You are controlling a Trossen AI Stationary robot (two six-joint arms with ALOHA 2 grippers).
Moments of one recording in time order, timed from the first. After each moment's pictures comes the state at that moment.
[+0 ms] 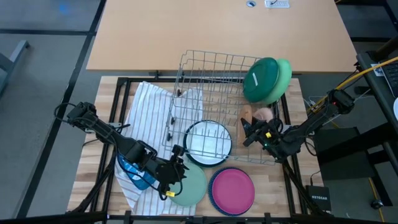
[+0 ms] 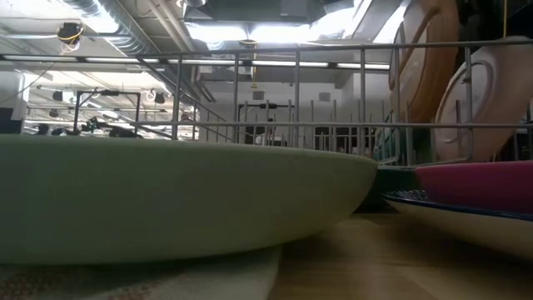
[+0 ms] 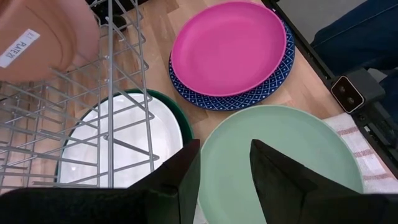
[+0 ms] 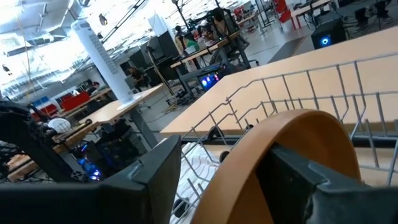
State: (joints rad) left arm -0.55 1.63 1.43 -0.62 -0.35 0.02; right arm 0.67 1.09 0.55 0.70 1.51 0.34
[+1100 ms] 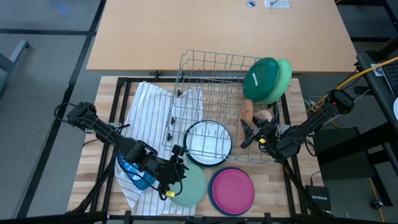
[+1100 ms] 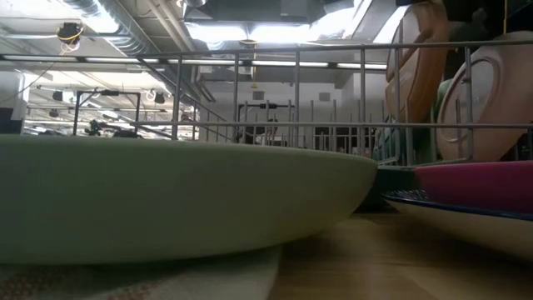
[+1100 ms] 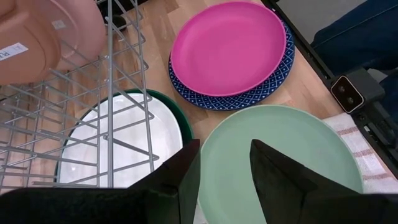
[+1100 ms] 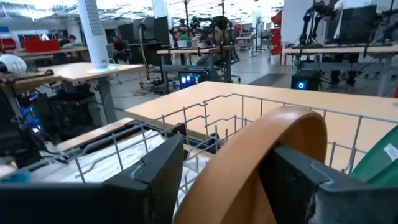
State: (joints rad) left arm -0.55 1.63 1.43 -0.62 -0.35 0.02; right arm 0.67 1.09 0.56 0.57 1.54 0.07
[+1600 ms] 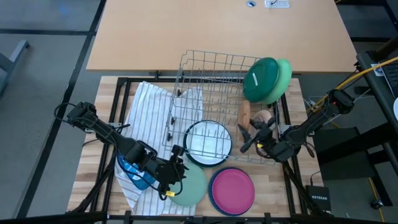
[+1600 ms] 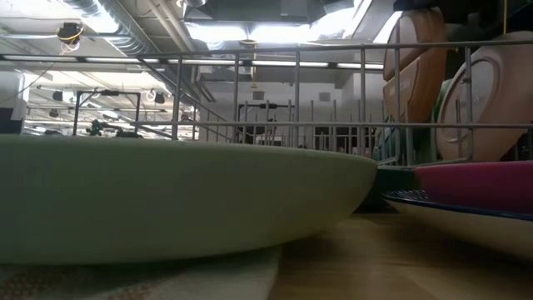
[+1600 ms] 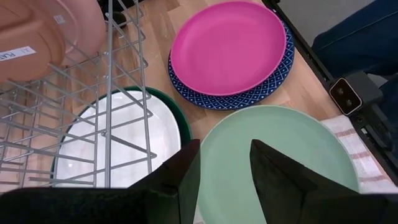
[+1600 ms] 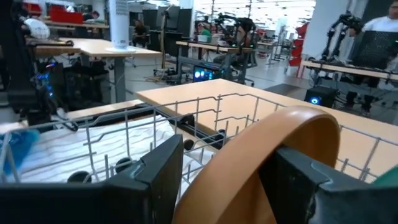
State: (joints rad) left arm -0.55 1.63 1.43 -0.62 -0.35 0.00; right arm 0.67 1.09 0.56 0.41 1.45 0.07
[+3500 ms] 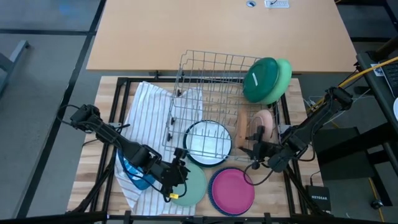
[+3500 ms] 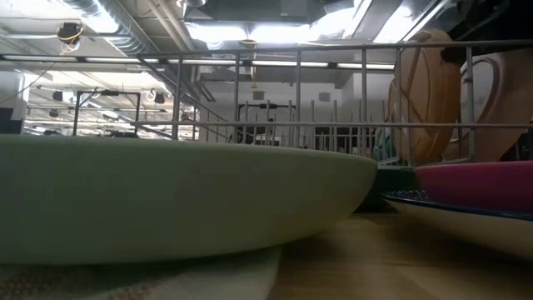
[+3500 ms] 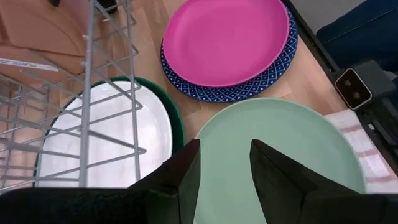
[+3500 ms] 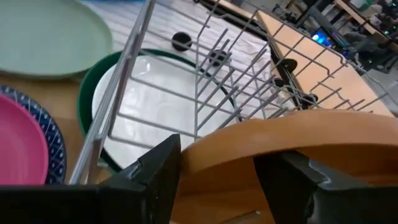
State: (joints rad) left arm -0.55 1.69 1.43 -0.61 -0.35 -0.03; right arm 0.76 1.02 0.63 -0.41 0.92 0.20
